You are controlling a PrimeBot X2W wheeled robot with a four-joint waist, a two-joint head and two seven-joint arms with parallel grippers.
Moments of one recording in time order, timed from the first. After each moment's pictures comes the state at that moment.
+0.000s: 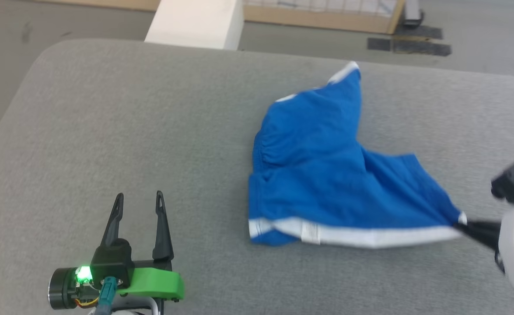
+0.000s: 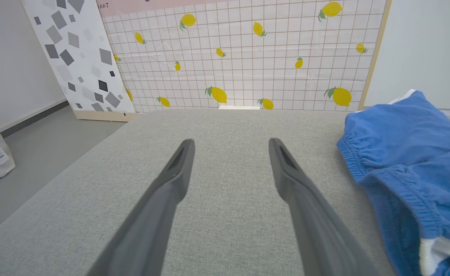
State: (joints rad) left arm 0.03 0.06 -0.09 -0.03 -0.03 0.12 -0.26; right arm -0.76 -1.10 1.26 0.10 1.18 0.13 0.24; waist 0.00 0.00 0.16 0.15
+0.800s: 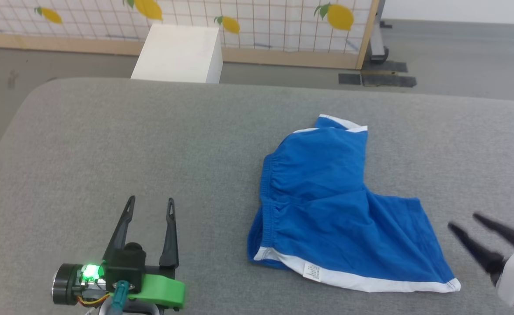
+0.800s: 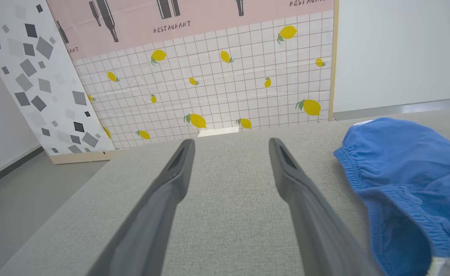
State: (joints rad) left arm 0.04 0.11 -0.13 -0.01 0.02 0.09 -0.26; right arm -0.37 -0.93 0.91 0.32 1.10 0.13 -0.16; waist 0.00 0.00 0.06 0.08
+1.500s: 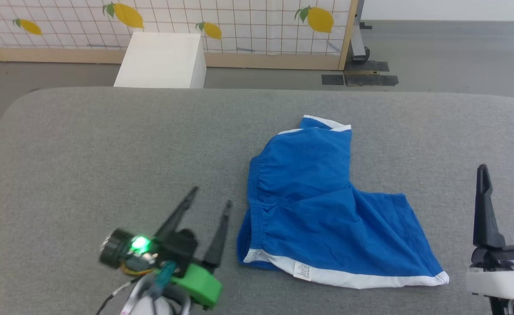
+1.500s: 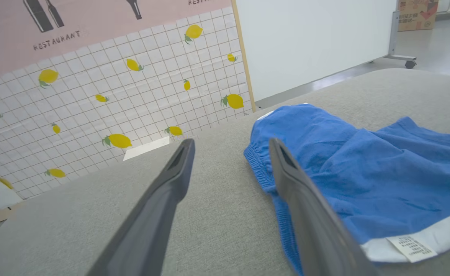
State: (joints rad) left arm -0.08 0.17 -0.32 0.06 0.03 -0.06 -0.22; right arm 0.08 -0.11 -0.15 -0.21 0.18 0.13 -0.26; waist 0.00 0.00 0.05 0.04
